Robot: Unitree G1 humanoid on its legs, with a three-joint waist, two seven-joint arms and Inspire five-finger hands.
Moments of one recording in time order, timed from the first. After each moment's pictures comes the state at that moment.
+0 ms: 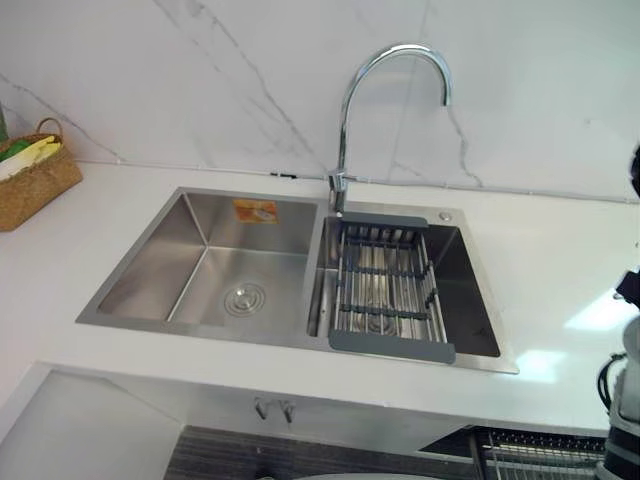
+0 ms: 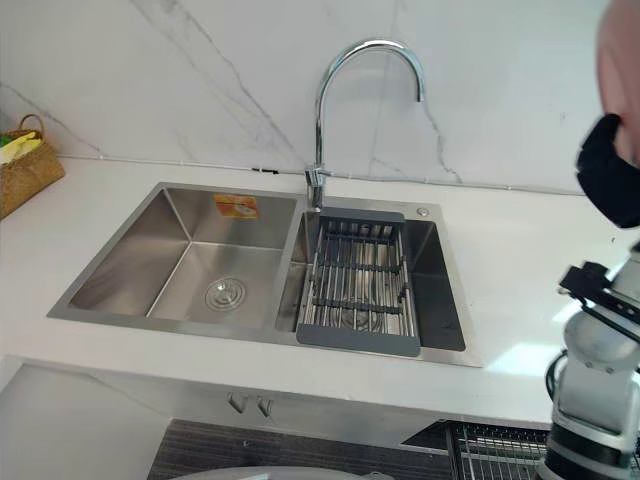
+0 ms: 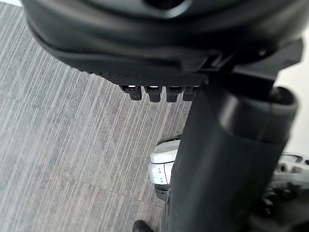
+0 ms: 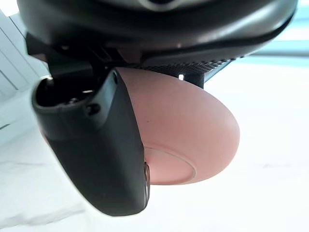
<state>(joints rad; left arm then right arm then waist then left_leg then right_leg) 0.41 0.14 0.00 0.94 -0.18 0.16 0.06 0.03 -0.48 -0.62 -0.35 -0.22 -0.05 -0.44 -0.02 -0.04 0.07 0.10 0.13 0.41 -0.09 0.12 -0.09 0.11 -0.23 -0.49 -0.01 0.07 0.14</state>
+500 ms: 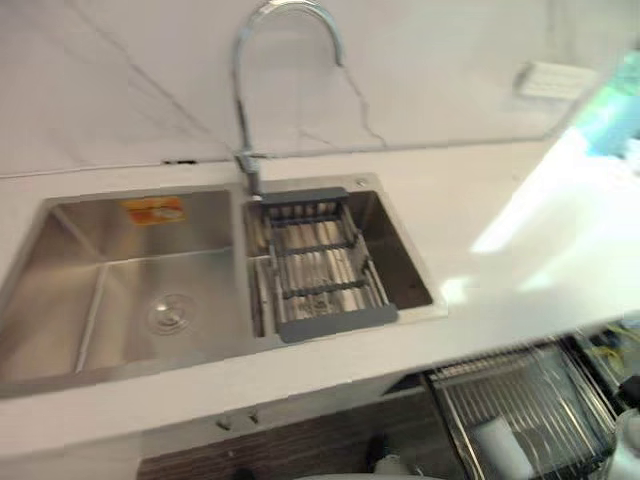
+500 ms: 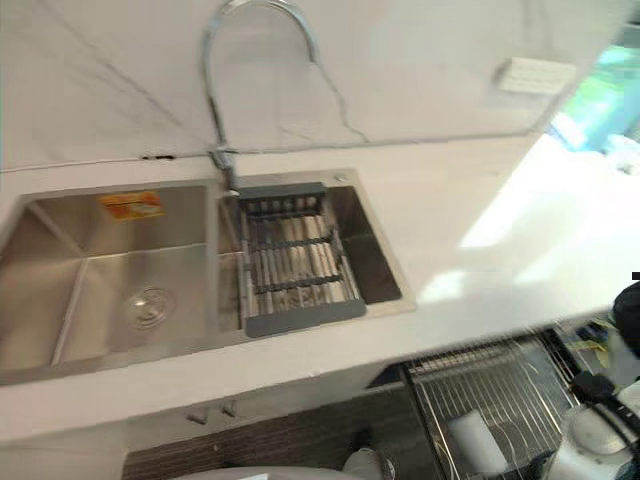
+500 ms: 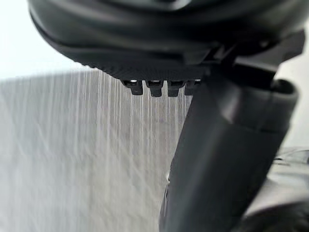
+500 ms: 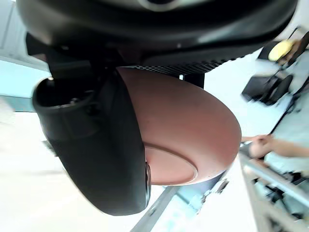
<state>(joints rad) 0.37 0.19 0.05 0.97 -0.26 0.29 0.18 0.29 -0.10 -0.68 -0.26 -0.22 0.01 -0.54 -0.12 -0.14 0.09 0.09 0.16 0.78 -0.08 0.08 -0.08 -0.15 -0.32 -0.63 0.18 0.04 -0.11</state>
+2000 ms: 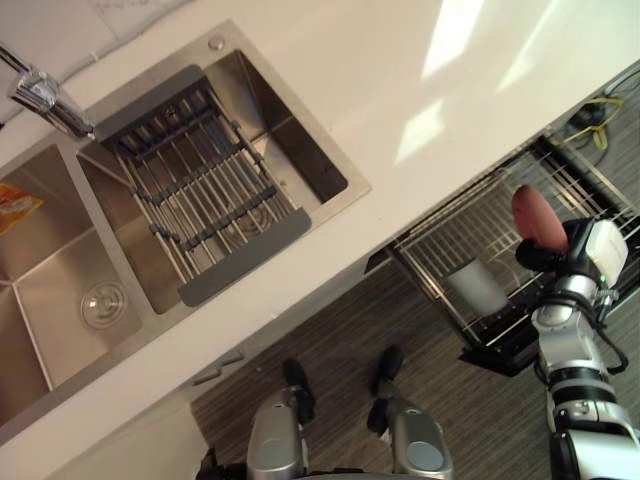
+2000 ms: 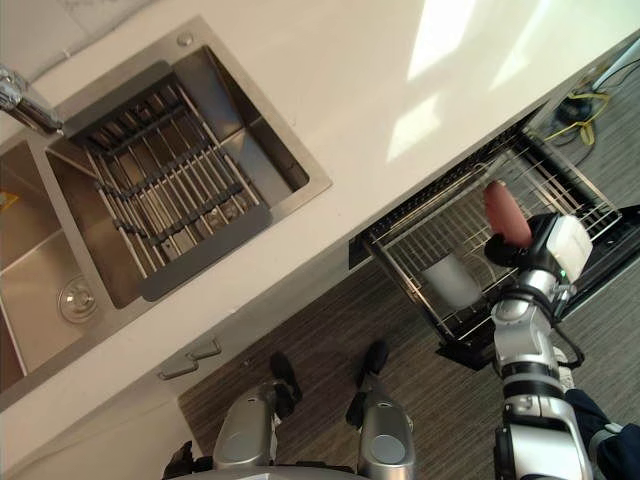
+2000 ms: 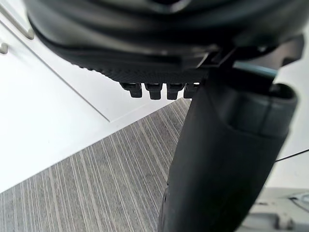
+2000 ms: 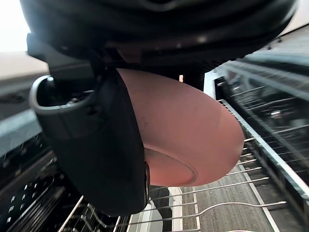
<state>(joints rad) 0.19 0.09 0.04 0.83 -0.06 0.15 0.25 -0.44 -0.60 -0.14 0.62 -0.42 0.12 -0.46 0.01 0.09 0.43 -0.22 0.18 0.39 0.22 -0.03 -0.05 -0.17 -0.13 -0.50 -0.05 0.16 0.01</state>
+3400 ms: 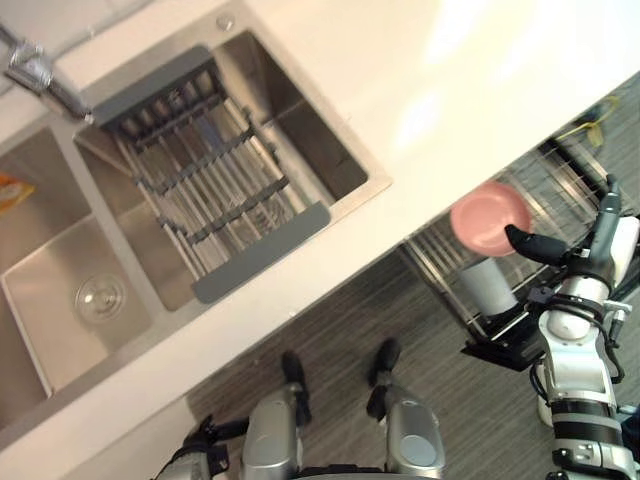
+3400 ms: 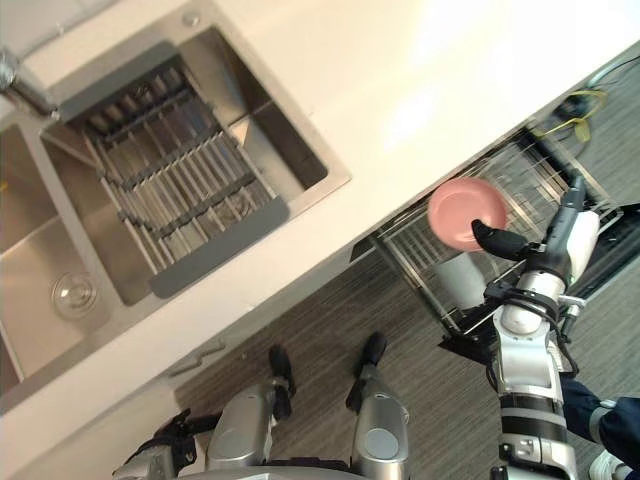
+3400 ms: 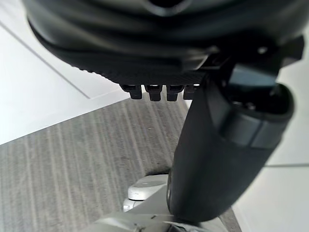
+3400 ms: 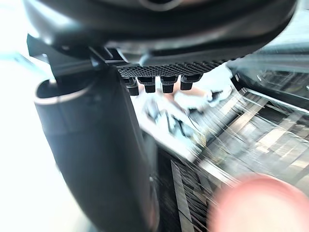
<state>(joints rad) 0.10 0.19 0.13 0.91 -0.25 0.22 0.12 -0.13 -0.39 -0.42 0.06 0.09 0.03 -0.43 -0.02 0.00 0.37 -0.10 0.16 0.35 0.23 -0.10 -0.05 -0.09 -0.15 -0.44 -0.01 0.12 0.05</state>
